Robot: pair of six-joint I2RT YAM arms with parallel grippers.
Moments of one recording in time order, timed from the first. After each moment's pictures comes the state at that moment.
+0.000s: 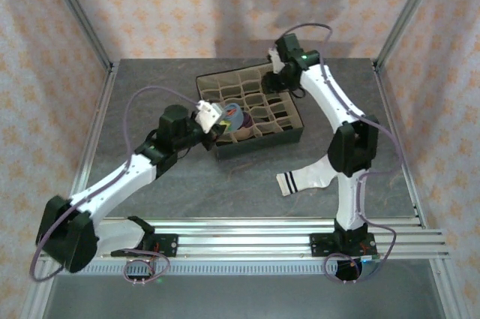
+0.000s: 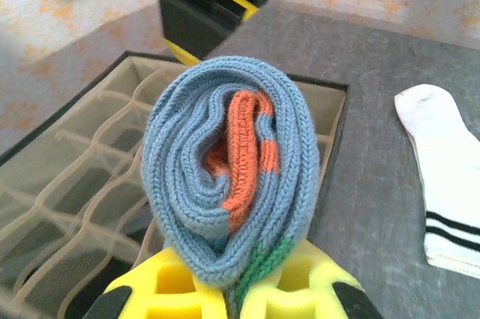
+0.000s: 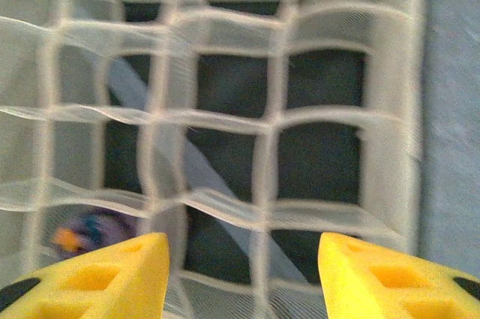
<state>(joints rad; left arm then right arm) -0.48 1.23 0.81 0.06 0.32 0.22 0.35 2.05 2.03 -1.03 -0.10 0.10</state>
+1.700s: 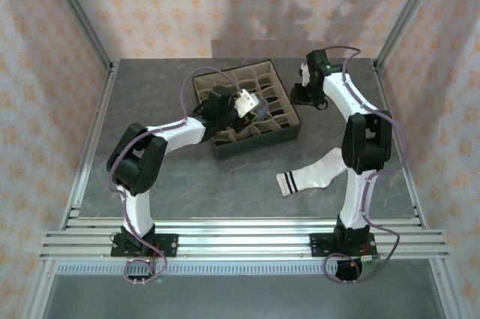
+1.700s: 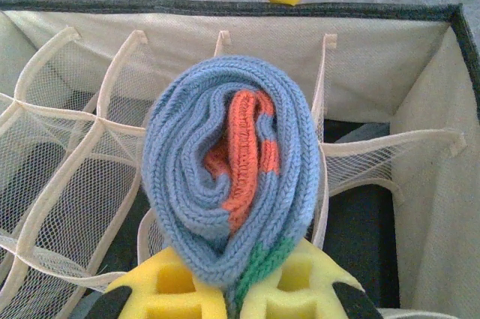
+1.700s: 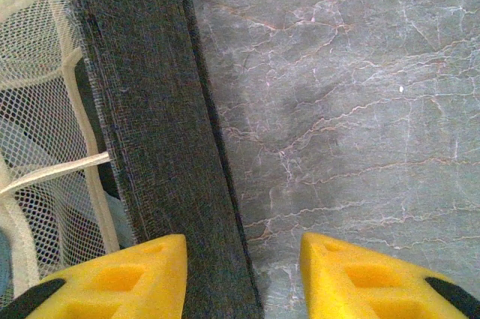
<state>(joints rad) -0.49 1.90 1.20 0.15 0.34 0.36 0.16 2.05 1.77 -0.90 -0.17 0.14</state>
